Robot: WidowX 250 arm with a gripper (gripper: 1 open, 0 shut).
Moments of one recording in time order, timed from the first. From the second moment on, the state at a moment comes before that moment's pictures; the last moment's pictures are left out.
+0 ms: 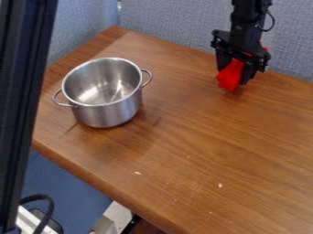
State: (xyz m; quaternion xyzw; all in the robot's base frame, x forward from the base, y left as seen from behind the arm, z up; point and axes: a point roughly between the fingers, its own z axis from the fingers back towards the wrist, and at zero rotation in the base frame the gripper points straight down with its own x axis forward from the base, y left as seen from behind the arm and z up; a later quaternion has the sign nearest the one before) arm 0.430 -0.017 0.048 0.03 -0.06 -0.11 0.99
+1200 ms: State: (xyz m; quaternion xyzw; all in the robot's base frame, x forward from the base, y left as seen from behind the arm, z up) arm 0.426 -0.013 0.047 0.04 -0.05 -0.11 0.99
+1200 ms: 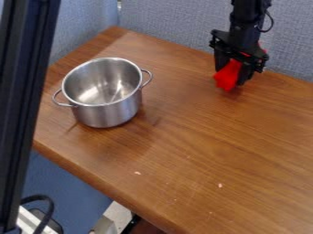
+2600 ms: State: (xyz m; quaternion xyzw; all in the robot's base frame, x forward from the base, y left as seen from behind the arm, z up) arm 0.388 0.032 0.132 0.04 -0.09 -0.06 0.99
